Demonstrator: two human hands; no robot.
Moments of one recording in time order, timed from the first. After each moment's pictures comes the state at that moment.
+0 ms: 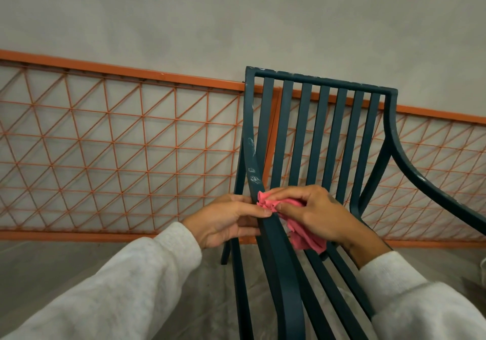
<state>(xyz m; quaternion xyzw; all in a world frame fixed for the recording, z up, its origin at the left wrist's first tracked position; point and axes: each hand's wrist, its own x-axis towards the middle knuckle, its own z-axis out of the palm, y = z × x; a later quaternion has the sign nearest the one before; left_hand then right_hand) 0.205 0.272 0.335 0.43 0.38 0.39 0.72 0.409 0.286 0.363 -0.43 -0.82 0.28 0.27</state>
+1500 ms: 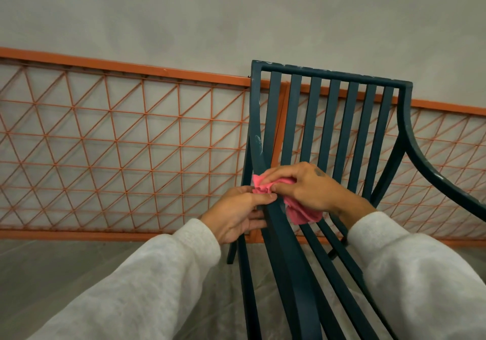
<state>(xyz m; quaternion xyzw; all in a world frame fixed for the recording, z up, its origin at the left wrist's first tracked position) 0.216 0.295 0.332 0.39 0.40 0.47 0.69 0.383 0.341 0.375 -0.43 -0.85 0.24 0.21</state>
